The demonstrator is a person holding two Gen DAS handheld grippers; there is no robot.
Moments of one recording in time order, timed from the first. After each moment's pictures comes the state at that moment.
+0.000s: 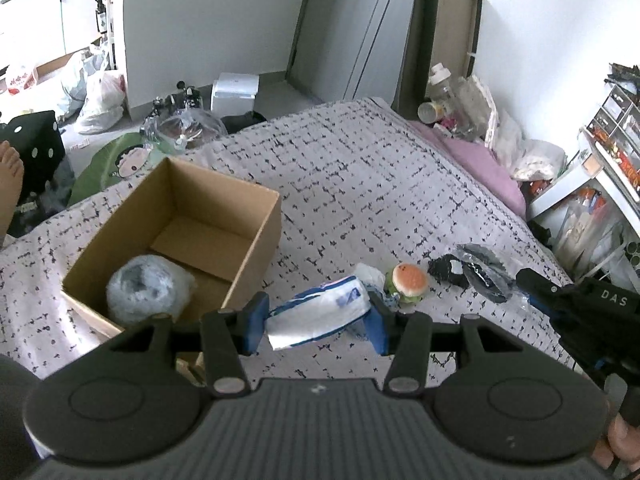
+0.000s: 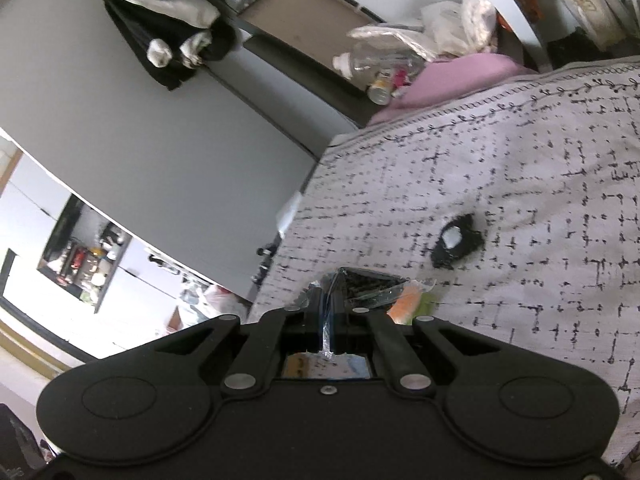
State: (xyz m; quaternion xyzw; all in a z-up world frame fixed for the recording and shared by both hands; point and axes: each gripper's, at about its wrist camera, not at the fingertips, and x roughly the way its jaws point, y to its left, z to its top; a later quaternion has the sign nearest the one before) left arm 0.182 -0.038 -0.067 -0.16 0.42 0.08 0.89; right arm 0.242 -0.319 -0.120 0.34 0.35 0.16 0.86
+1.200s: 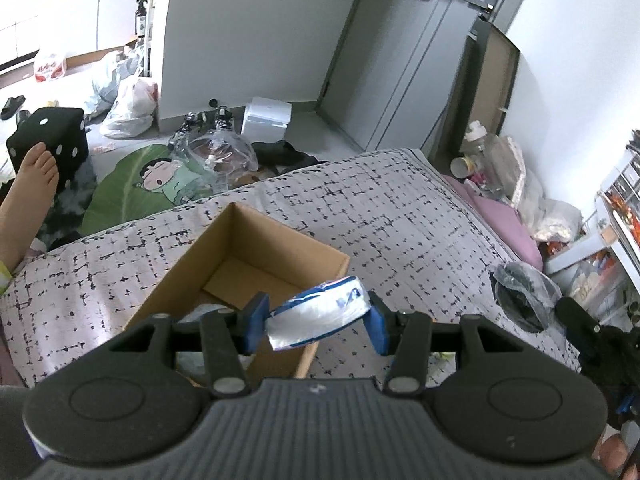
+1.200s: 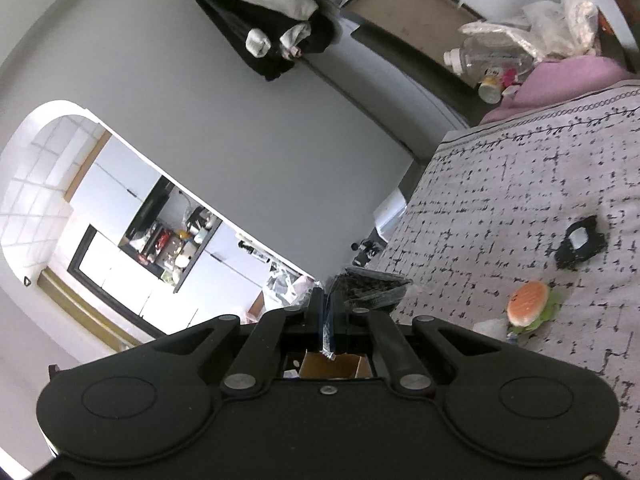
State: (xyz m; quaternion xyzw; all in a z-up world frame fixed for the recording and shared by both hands) left arm 0.179 0.046 -0.054 -0.21 0.38 0.11 0.89; right arm 0.234 -0.265 -0.093 0.35 0.30 0.29 0.84
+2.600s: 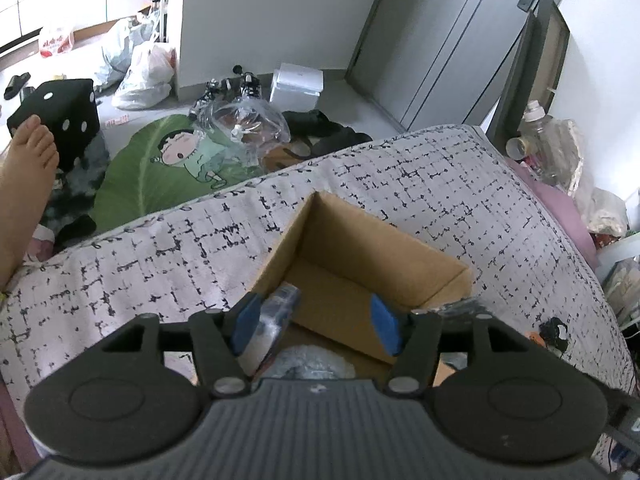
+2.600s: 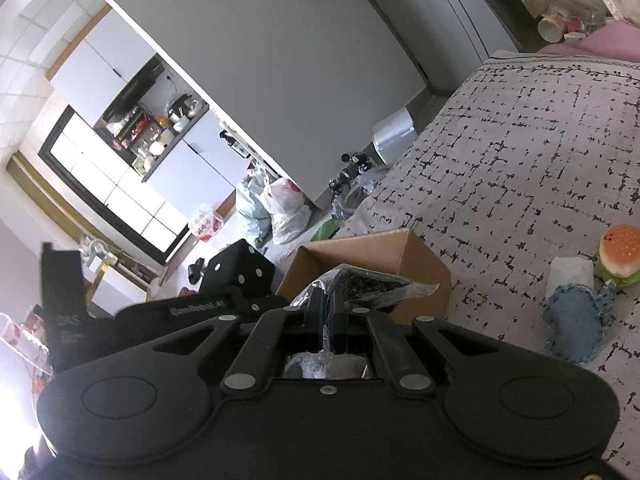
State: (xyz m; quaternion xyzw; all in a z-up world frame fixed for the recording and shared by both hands) left arm 0.222 0.129 -0.121 -0.20 0.43 0.13 0.87; right arm 0.243 -0.127 -0.126 0.21 0.39 0.33 0.83
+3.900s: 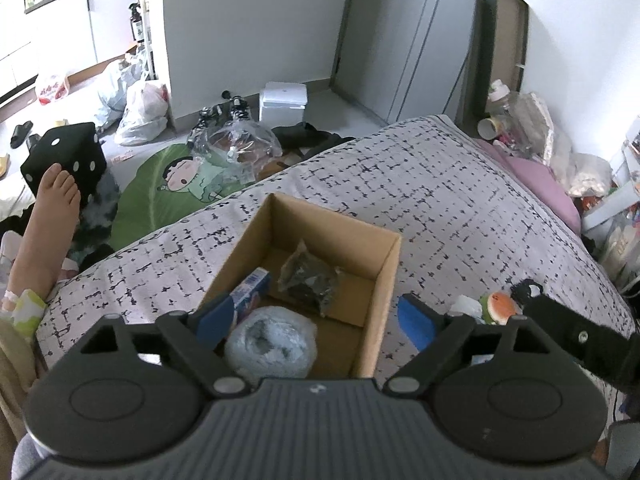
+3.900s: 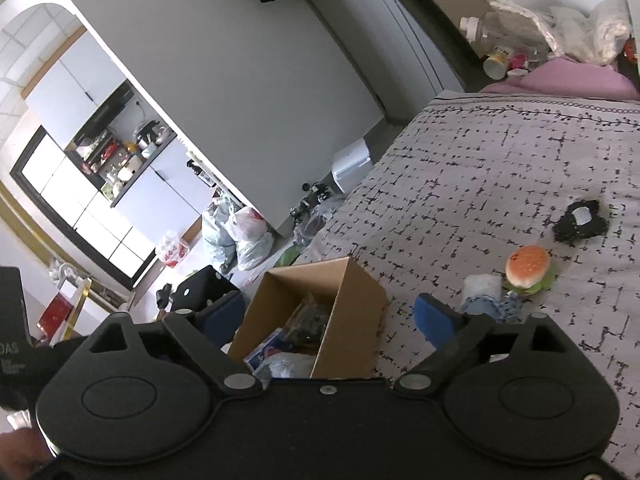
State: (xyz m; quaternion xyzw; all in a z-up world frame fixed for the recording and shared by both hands) left arm 0.186 0.060 -0.061 -0.13 0.43 0.12 0.88; right arm 0.219 -0.186 -0.088 0.21 0.38 0.26 0.86
